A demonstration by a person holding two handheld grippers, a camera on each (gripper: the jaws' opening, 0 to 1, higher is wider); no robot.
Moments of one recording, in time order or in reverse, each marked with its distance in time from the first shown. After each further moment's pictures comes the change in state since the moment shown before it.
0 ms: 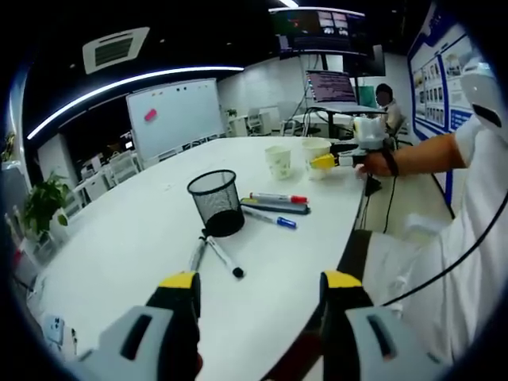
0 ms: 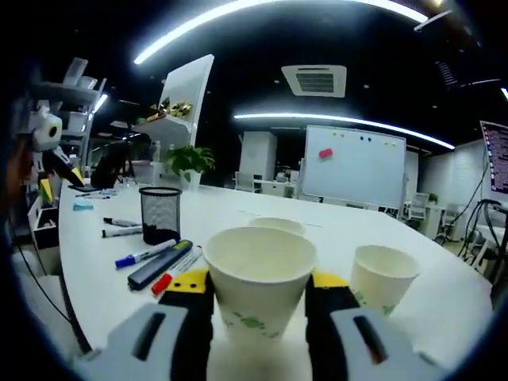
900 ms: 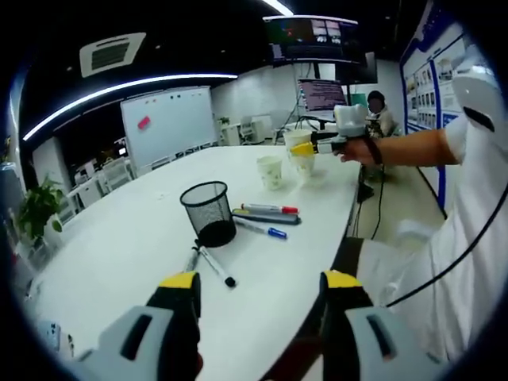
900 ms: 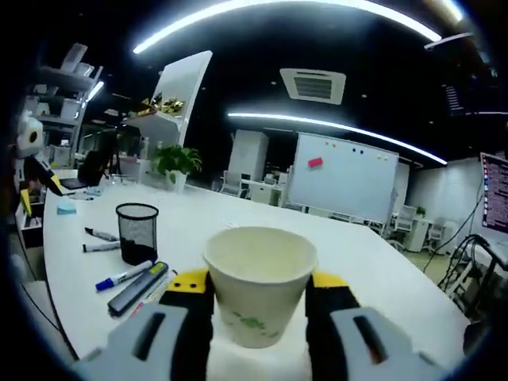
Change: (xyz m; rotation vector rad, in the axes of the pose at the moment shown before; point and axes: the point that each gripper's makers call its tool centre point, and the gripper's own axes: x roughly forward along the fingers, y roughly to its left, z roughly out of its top) left arm -0.005 -0.006 0.010 -0.004 -0.053 -0.035; right arm 0.016 -0.037 0.052 -0.059 -0.010 -0.087
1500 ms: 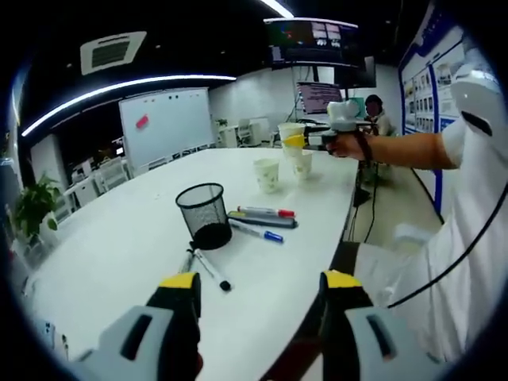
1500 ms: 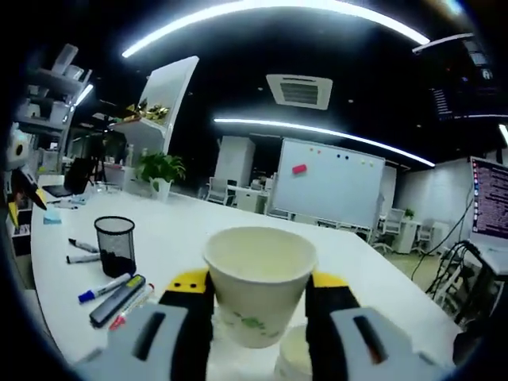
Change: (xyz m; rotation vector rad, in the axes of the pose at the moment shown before) left arm 0.004 -0.006 0.005 -0.010 -0.021 -0.033; right arm 0.012 -0.039 0.015 -0.003 -0.033 -0.067
